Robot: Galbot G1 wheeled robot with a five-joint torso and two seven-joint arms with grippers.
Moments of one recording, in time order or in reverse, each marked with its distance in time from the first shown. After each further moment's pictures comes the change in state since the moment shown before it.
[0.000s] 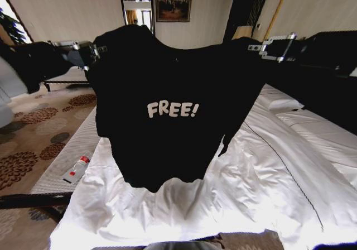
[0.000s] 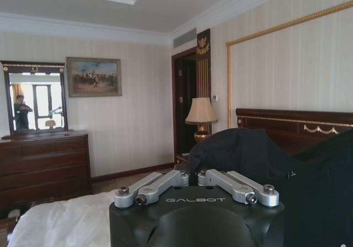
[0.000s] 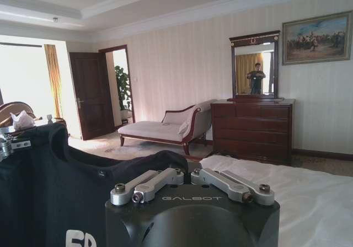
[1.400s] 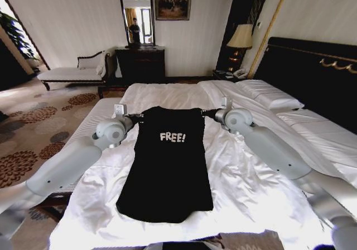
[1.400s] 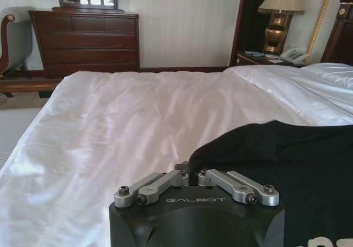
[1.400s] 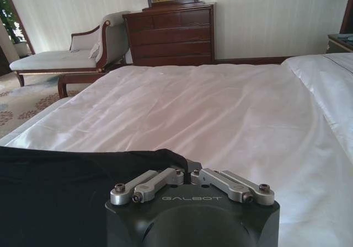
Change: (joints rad) left arm 0.243 -0.838 0.529 0.716 0.875 0.086 -0.026; right arm -0.117 0.704 -0.701 -0.865 -1.147 0.184 -0.281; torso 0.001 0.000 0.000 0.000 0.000
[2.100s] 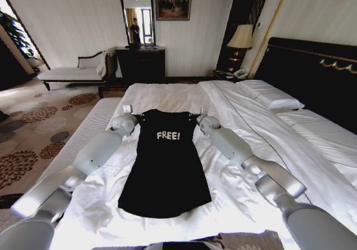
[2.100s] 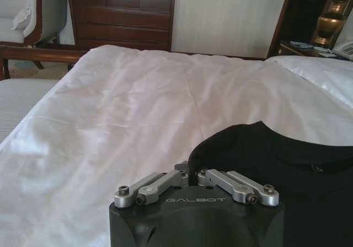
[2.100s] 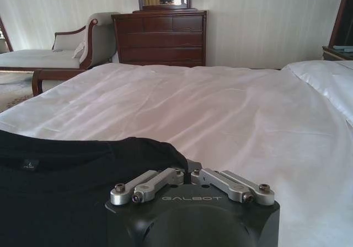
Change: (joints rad) left arm -0.099 -0.318 -0.001 0.550 0.207 -0.054 0.134; right arm 0.107 0.387 -0.077 -0.610 -0.331 0.253 -0.162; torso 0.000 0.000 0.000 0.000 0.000
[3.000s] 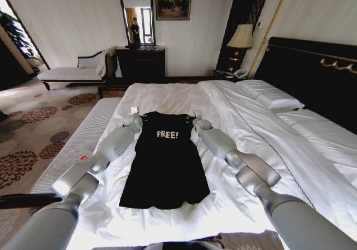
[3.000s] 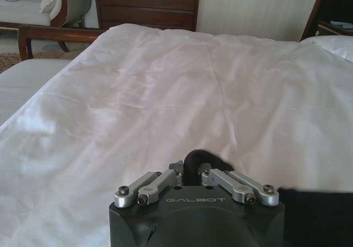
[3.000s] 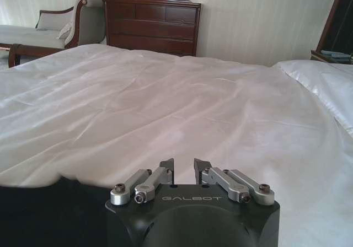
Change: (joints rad) left arm -0.062 -0.191 -0.017 0.330 0.118 -0.035 0.022; right arm 0.018 0.108 0.023 -0.247 -0.168 0.091 -0.062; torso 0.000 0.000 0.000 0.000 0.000
